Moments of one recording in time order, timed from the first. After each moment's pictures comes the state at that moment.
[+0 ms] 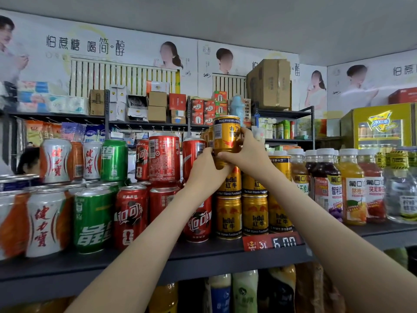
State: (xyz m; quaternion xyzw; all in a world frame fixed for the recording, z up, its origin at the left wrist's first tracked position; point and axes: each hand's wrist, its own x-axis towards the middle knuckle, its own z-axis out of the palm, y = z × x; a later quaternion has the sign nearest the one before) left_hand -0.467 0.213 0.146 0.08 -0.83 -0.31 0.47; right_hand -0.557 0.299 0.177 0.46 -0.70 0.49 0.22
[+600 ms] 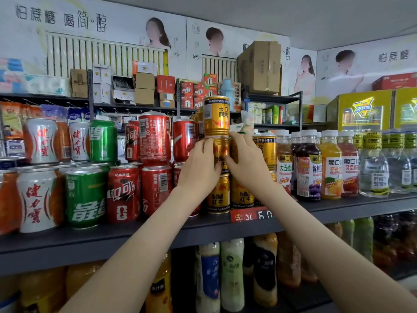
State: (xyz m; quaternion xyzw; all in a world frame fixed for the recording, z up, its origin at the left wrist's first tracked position) left_hand -0.454 0.234 0.110 0.11 -0.86 -0.06 0.49; right_hand -0.549 0.325 0.115 0.48 -0.69 0.39 0.37
